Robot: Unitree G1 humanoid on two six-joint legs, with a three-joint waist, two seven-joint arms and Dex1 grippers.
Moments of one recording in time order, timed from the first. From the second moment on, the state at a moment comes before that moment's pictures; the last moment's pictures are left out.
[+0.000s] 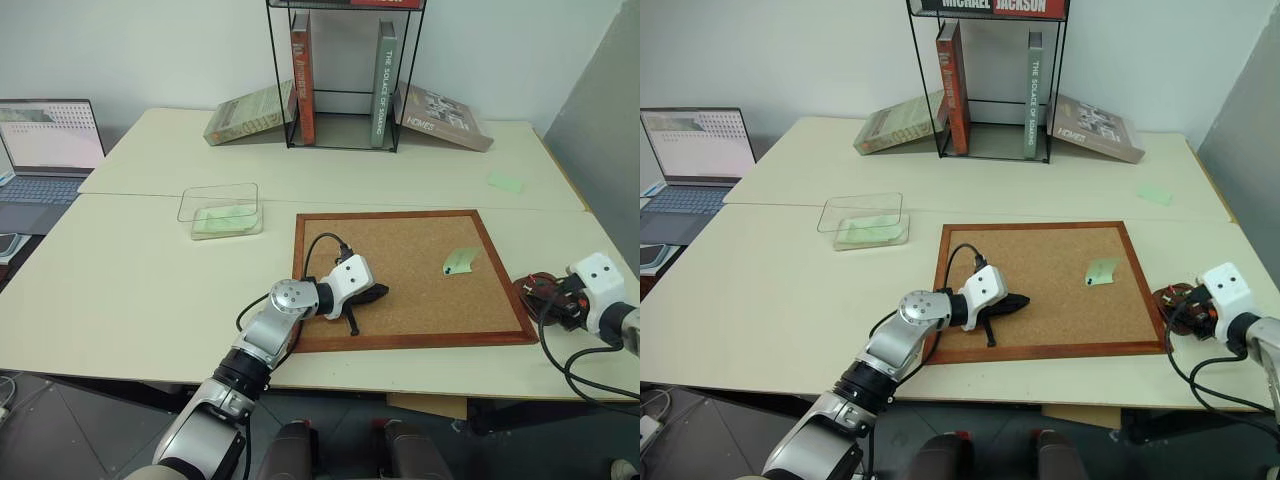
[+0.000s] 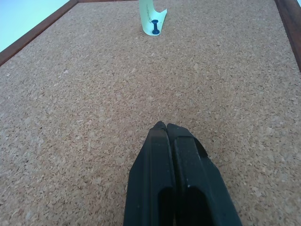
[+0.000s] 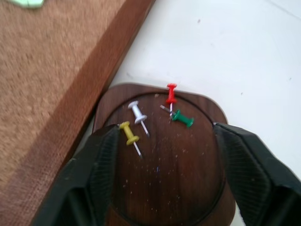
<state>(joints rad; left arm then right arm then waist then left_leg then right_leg) -0.52 0.22 -0.37 0.32 0.02 0.11 -0.85 -0.07 -0.86 -0.30 0.06 0.25 0.47 0.71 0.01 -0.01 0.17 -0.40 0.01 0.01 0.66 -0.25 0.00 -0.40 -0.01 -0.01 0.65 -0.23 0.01</state>
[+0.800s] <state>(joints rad) -0.52 0.23 -0.37 0.31 0.02 0.11 -0.86 -0.24 -0.61 -0.05 0.01 0.29 0.47 0.74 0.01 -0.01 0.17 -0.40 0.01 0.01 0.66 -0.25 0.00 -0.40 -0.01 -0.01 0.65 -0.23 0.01</state>
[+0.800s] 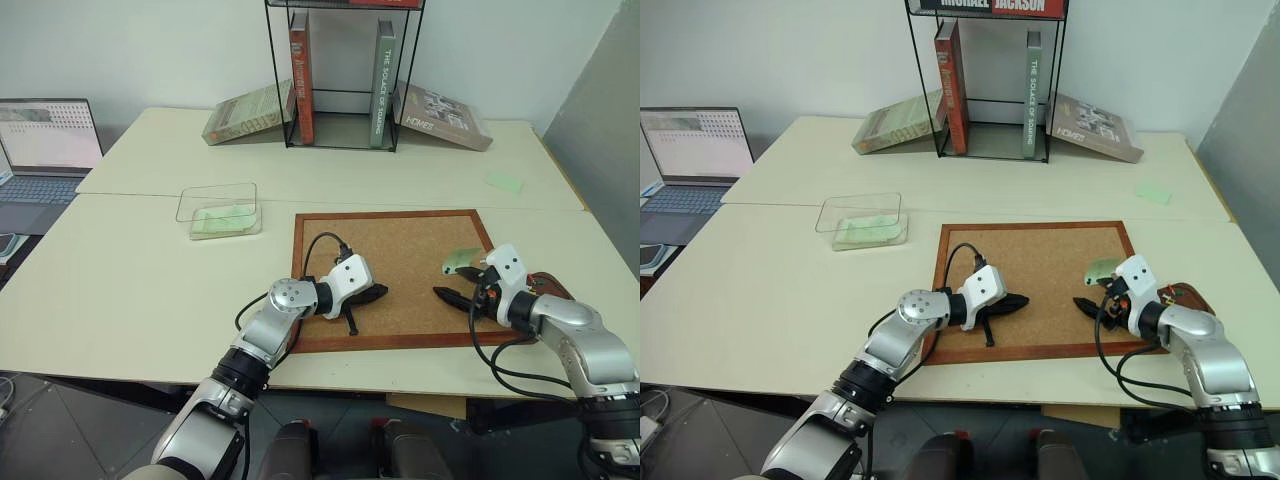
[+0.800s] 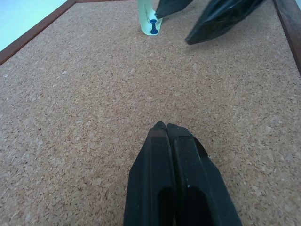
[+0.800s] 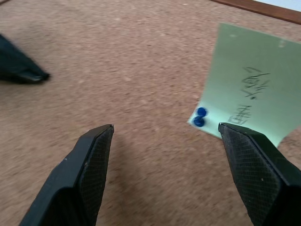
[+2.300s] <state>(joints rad) -0.52 0.22 -0.36 0.30 0.02 0.12 -0.85 -0.33 -0.65 -0.06 -0.08 0.30 0.39 0.78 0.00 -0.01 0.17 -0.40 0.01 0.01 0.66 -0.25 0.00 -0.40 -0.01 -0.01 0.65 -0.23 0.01</state>
